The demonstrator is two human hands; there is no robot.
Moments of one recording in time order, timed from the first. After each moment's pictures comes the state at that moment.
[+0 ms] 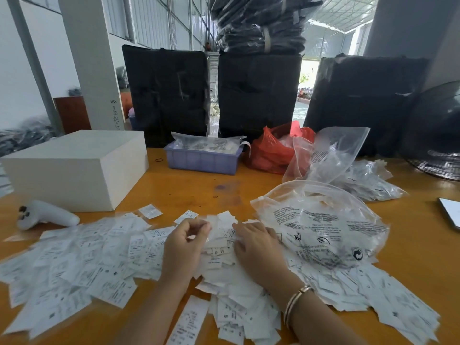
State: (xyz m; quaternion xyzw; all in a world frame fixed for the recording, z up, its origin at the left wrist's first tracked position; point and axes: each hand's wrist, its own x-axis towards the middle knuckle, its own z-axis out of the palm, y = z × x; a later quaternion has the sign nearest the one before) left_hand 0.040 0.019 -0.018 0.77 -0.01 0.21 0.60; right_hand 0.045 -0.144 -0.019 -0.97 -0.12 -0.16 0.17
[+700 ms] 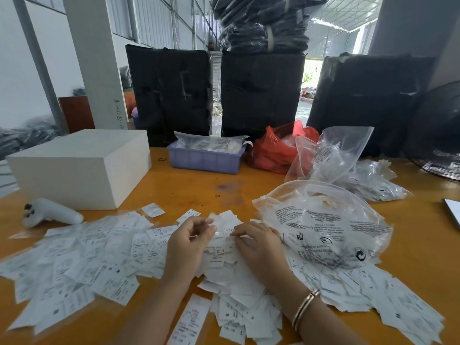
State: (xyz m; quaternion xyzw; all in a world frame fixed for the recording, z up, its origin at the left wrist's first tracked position) left_hand 0.041 0.020 -0.020 0.76 -0.04 0.20 0.62; right_hand 0.038 -0.143 -0.016 -0.91 -0.13 -0.22 0.34
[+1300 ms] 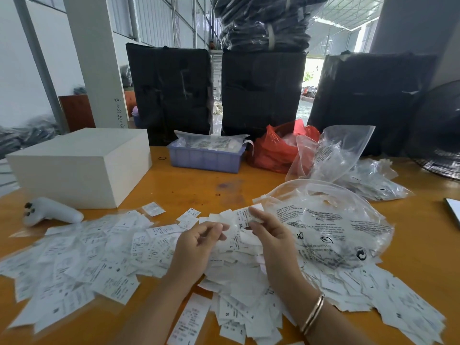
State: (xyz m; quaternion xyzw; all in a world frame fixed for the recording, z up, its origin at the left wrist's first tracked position) left_hand 0.034 0.015 -0.014 0.78 -0.12 0.16 0.60; right_hand 0.020 -0.142 0.001 -0.61 -0.04 -0.16 0.77
